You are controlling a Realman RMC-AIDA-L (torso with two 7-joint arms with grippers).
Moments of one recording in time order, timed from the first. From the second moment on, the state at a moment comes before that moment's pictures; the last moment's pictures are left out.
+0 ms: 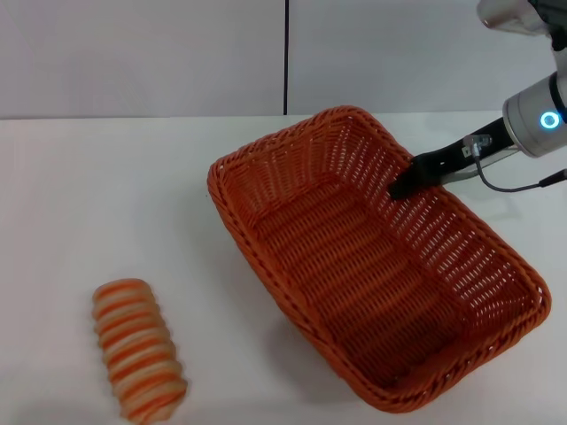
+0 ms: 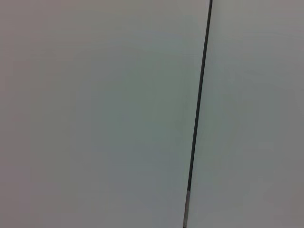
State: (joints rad) left arm -0.19 -2.06 -0.30 -0.07 1.58 1.51 -0.31; right arm 0.96 2.01 -0.82 -0.53 0.57 1.35 -0.69
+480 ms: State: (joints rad) left arm -0.18 -2.06 -0.30 -0.07 1.58 1.51 -0.31; right arm 0.99 2.02 -0.82 -0.64 0.60 1.46 -0.91
